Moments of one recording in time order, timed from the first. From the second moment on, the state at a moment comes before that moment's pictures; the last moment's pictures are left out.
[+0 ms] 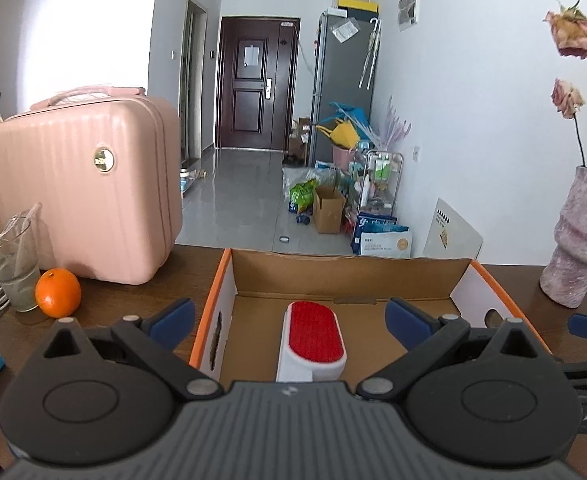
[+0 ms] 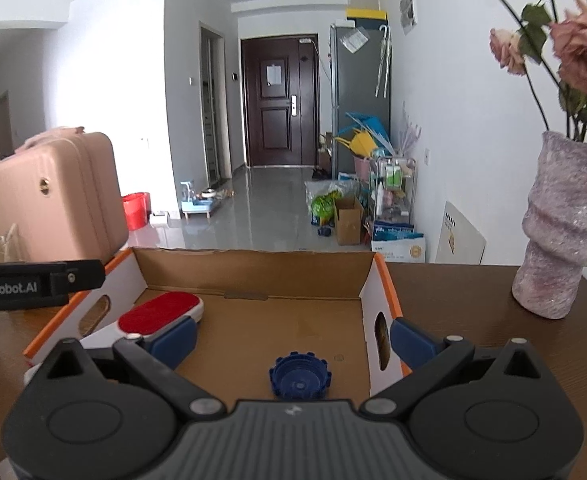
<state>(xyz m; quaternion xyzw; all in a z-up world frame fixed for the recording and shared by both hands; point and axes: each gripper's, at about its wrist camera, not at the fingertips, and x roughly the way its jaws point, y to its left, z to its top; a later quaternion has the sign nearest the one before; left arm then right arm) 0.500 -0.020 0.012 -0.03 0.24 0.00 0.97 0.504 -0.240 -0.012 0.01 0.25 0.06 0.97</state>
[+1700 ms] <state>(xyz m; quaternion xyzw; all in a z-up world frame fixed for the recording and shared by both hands) 0.283 0.000 -0.038 -0.03 0.27 -0.03 0.96 0.305 -0.249 -0.091 0.00 0.30 0.01 0.95</state>
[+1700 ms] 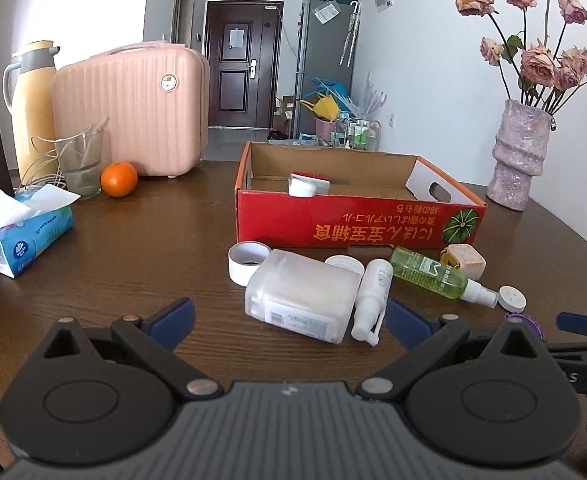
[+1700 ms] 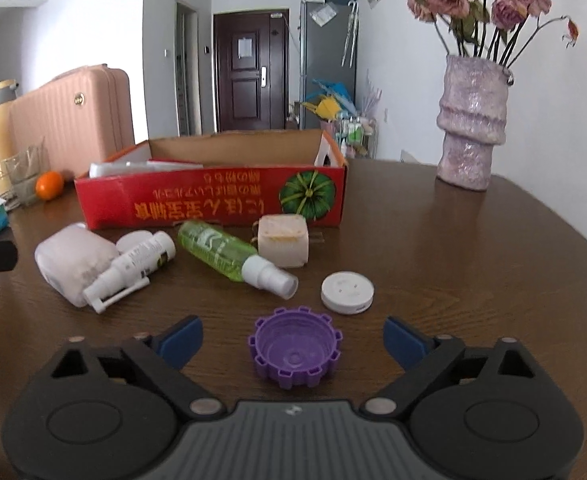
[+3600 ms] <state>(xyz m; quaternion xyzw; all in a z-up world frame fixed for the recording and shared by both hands) 0.358 -0.007 -0.059 0.05 0.33 -0.07 0.94 0.303 -0.261 -0.091 0.04 0.27 -0.03 0.96</state>
